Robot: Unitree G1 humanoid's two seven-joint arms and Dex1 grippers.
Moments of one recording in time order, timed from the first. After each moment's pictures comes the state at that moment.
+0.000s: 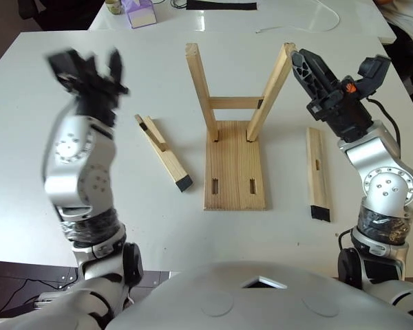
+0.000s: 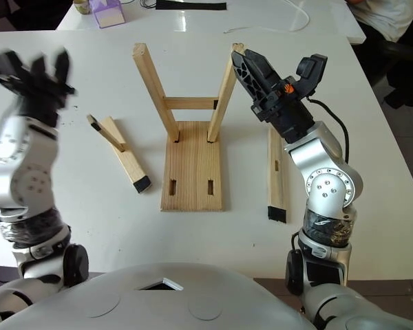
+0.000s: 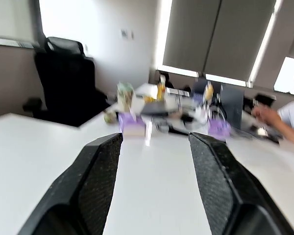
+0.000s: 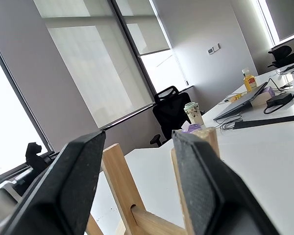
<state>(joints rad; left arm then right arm) -0.35 0.29 0.40 -0.58 -0.49 0.68 0.12 -0.19 -0.27 -0.23 -0.38 1.01 0.60 0.44</state>
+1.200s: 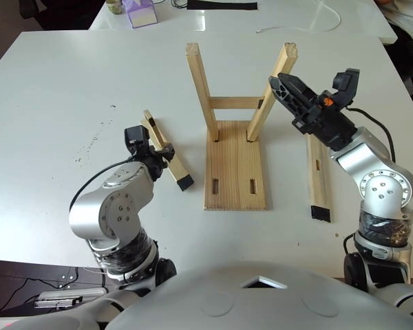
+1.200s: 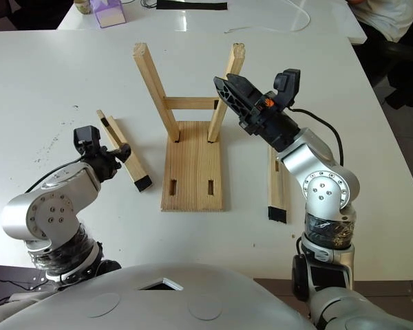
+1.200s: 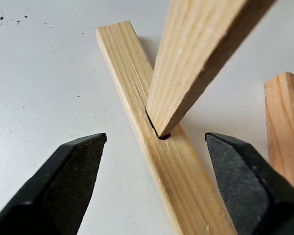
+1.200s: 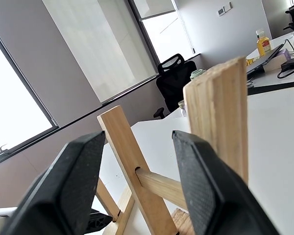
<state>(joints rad) -0.17 -0.08 0.31 -0.72 -0.33 1.60 0.26 -0.19 -0.32 -0.15 -0.36 0.98 0.67 0.45</state>
